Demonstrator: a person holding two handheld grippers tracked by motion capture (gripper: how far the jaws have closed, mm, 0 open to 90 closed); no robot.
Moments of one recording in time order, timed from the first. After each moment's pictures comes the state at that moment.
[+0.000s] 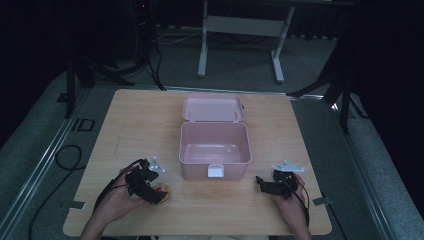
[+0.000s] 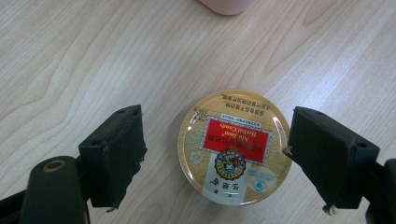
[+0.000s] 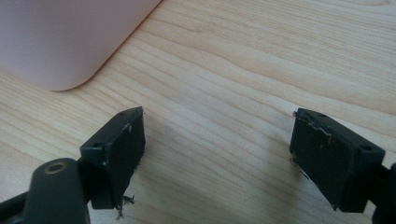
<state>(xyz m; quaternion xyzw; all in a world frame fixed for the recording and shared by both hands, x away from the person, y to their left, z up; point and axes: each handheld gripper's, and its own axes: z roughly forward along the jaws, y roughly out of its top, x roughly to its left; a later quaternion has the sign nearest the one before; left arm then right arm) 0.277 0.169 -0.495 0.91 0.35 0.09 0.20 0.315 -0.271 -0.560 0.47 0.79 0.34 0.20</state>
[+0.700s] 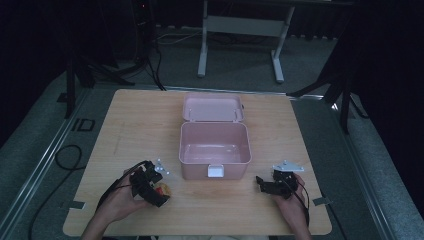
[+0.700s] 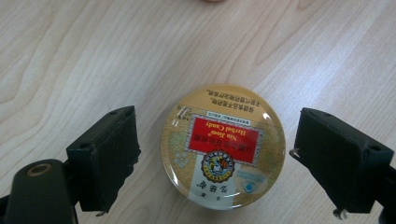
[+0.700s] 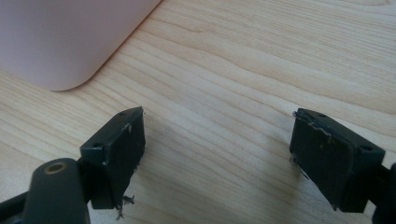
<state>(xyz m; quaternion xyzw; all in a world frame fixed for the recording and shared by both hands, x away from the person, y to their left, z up) 0.278 0.159 -0.503 0.92 0.34 0.07 0.18 0.315 -0.271 -0.560 0.47 0.79 0.34 0.21</state>
